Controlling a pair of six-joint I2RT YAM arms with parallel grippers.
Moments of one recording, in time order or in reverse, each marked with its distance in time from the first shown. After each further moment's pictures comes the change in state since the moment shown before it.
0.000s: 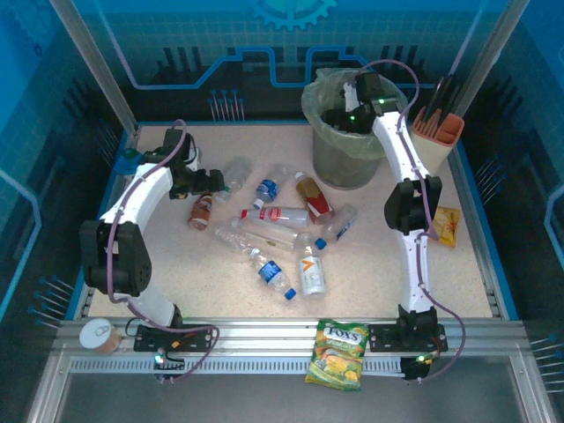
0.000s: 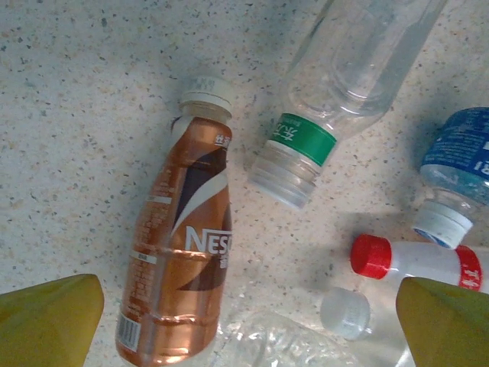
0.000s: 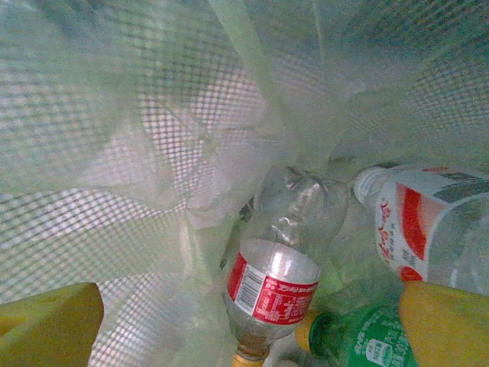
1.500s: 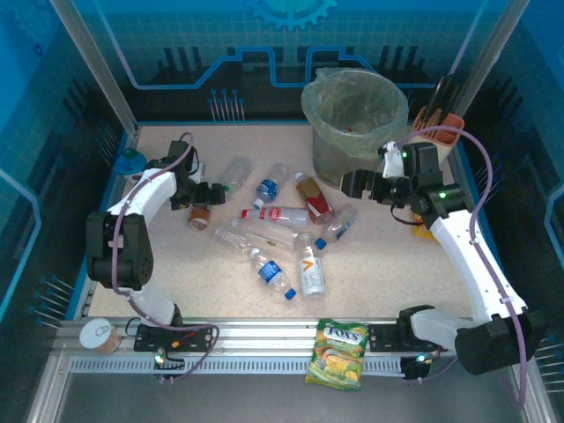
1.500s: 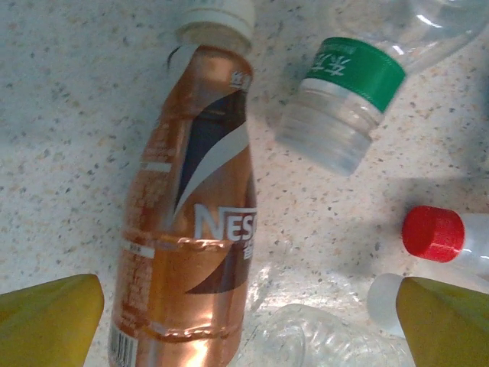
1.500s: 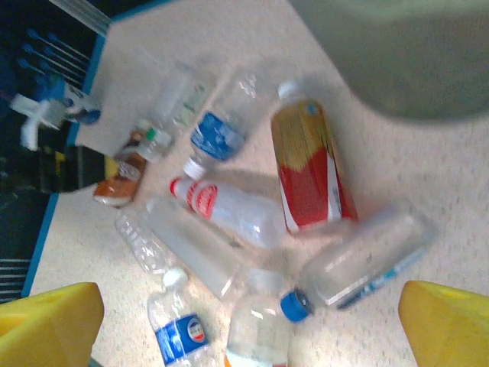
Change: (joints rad) left arm 0.007 0.040 -0.097 0.030 0.004 0.041; right arm 0.020 -1.258 -1.389 0.260 -0.190 0.276
